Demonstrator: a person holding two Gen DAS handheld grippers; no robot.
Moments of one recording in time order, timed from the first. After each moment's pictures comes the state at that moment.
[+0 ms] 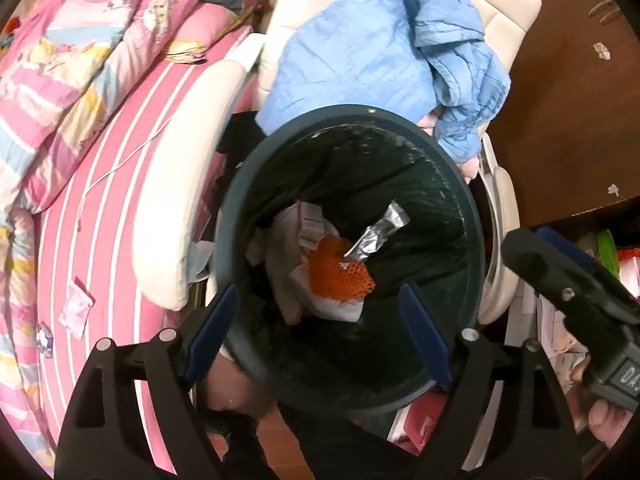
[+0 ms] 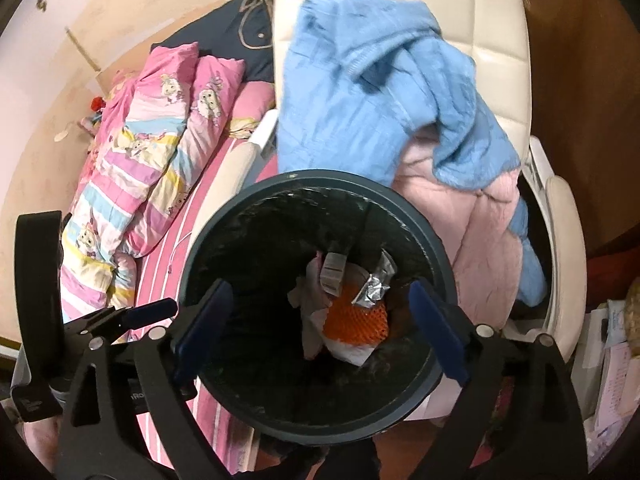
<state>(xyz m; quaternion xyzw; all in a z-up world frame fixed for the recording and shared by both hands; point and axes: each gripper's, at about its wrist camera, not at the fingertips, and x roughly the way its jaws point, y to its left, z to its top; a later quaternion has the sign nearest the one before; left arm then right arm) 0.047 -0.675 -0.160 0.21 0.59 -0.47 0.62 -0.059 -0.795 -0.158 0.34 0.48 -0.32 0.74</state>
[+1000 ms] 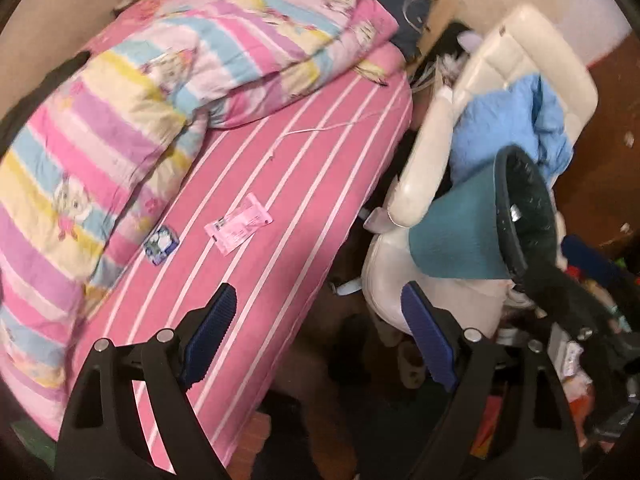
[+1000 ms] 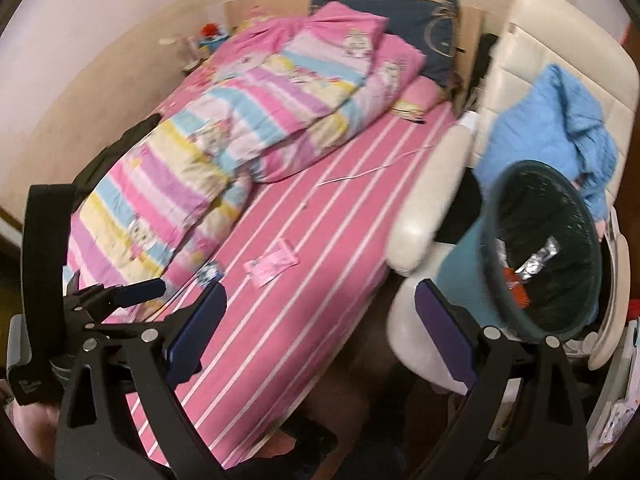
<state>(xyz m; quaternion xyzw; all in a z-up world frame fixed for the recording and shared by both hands) 0.181 -0.319 -0.123 0.11 0.58 -0.35 0.72 0.102 -0.464 -0.101 0.23 0.51 -0.18 0.81</state>
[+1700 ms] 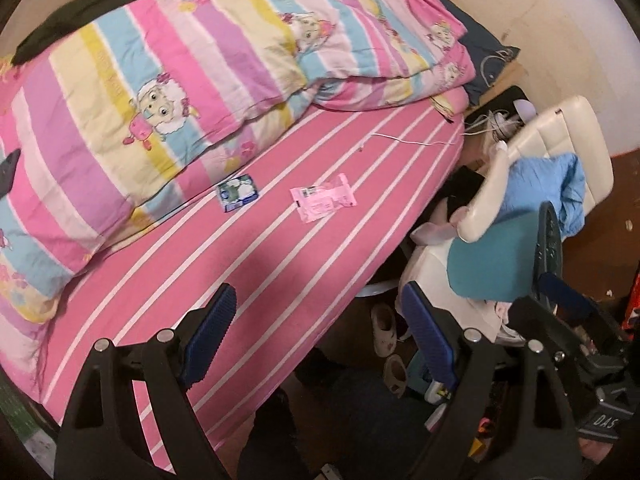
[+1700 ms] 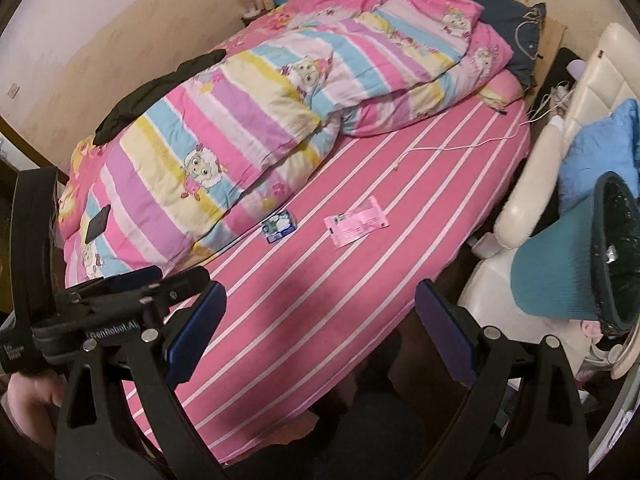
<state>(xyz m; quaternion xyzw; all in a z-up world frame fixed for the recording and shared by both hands) 0.248 -0.140 -0.170 0.00 0.62 -0.29 0.73 0.171 -0.324 -0.145 0.20 0.56 -0.10 0.80</state>
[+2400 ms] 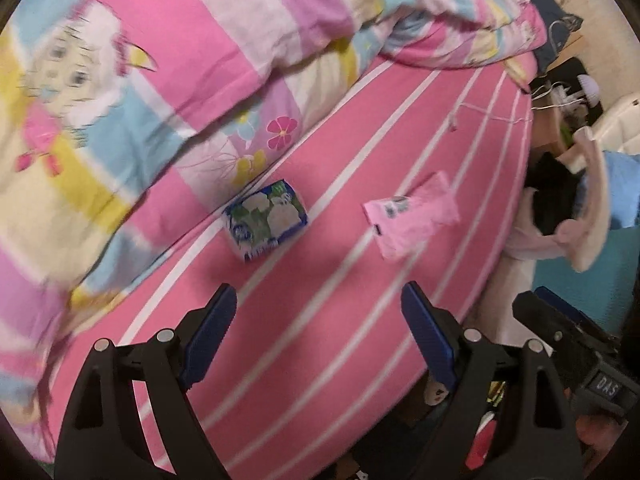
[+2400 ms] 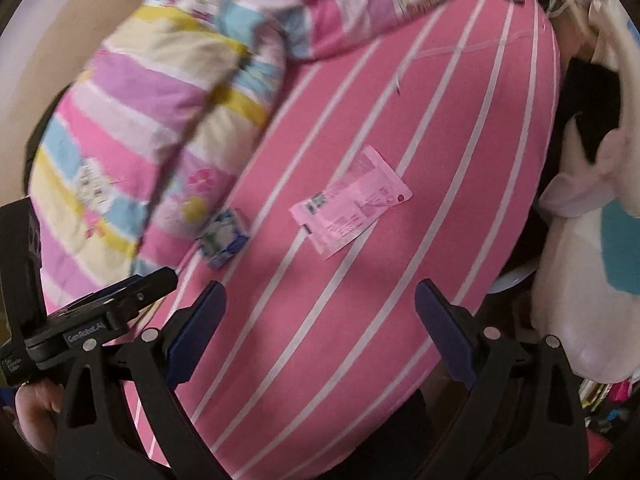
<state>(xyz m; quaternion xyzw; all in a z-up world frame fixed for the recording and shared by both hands) 0.385 -0.198 -0.393 0.06 0.67 -0.27 0.69 0.264 -0.390 -0.411 0.32 0.61 -0.14 0.71</state>
